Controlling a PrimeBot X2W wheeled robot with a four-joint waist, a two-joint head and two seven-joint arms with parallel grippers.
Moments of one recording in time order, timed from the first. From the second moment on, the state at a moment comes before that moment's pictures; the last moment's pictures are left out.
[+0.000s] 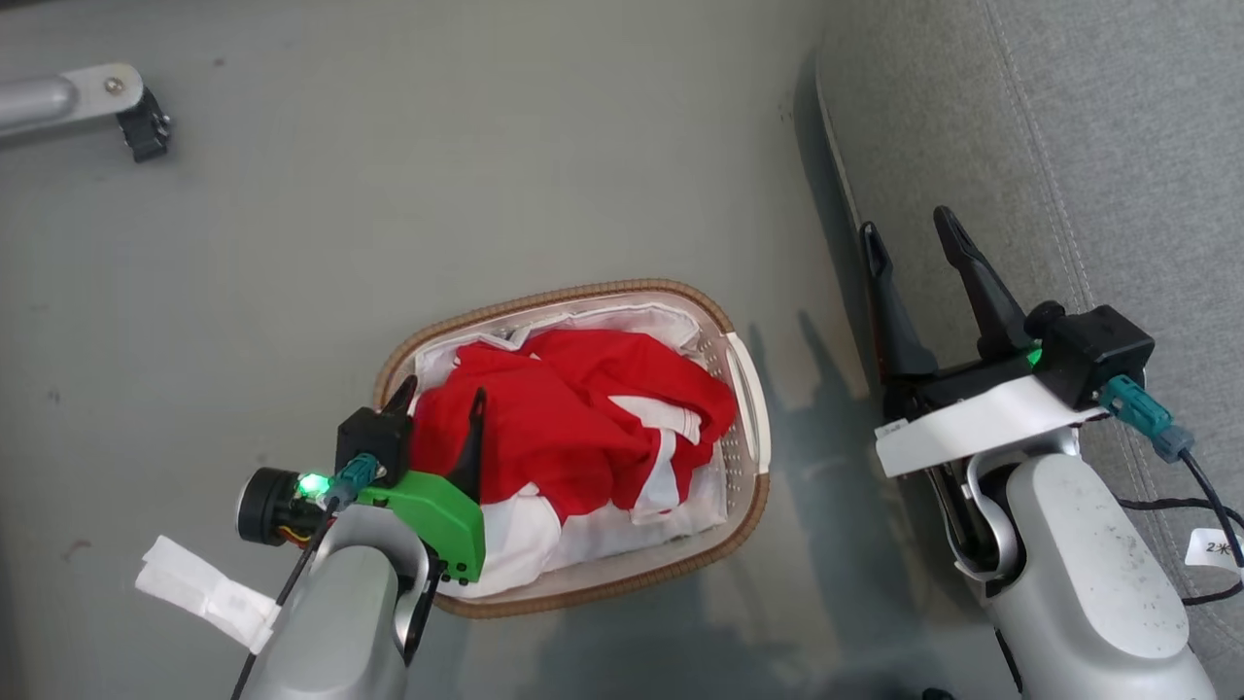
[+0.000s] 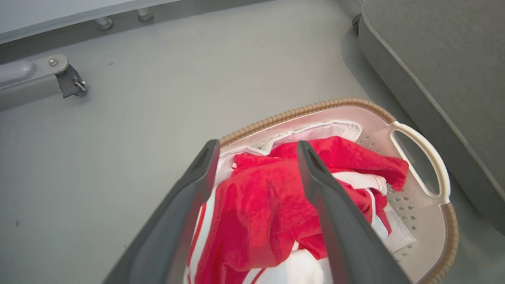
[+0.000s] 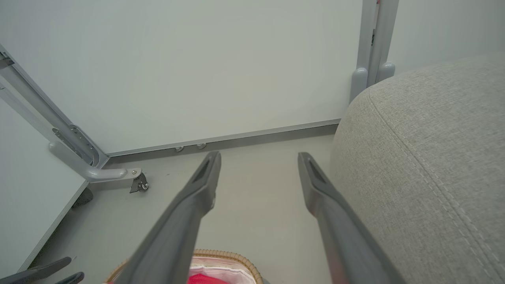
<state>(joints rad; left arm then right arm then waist) -0.46 0.05 -0.27 0.79 -0.15 -0.12 -0.26 -0.38 -0.08 0.17 0.17 0.32 0.13 -0.26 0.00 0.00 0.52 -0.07</state>
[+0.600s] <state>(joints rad) -0.70 0.07 -0.43 1.19 0.02 -0.09 -0.26 -0.45 -0.07 0.23 0.14 0.35 0.13 -0.26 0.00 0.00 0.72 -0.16</state>
